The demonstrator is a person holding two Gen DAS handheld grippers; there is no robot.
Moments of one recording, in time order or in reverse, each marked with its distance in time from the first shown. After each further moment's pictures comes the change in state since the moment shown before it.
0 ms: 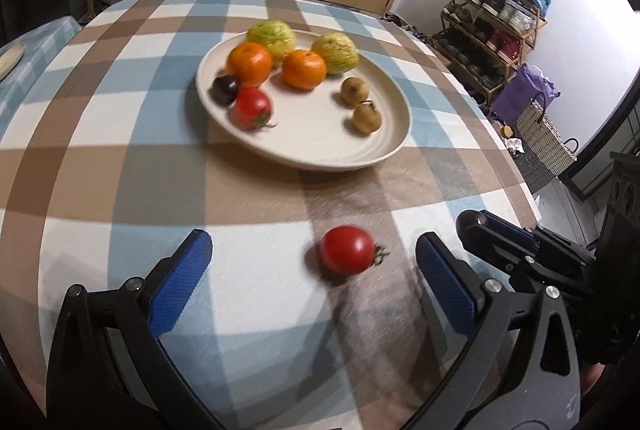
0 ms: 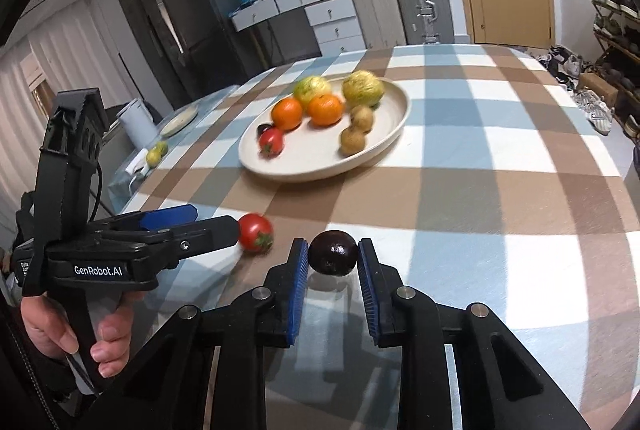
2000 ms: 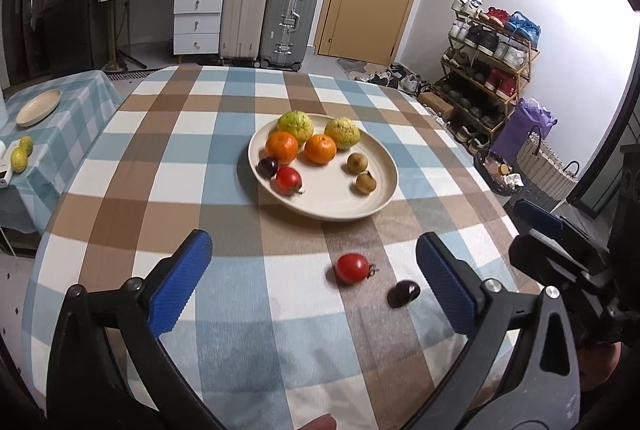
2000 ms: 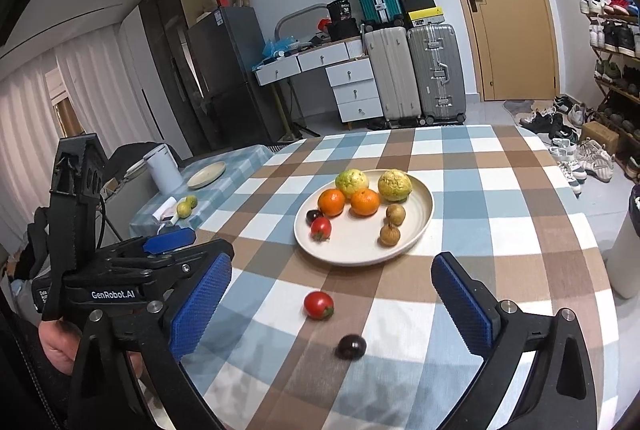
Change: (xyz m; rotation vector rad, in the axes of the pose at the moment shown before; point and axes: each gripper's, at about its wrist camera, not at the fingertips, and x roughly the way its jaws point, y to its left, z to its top) left arm -0.117 0.001 -0.008 0.028 -0.215 0.066; right arm -0.074 0.048 0.030 -0.046 -0.212 0.042
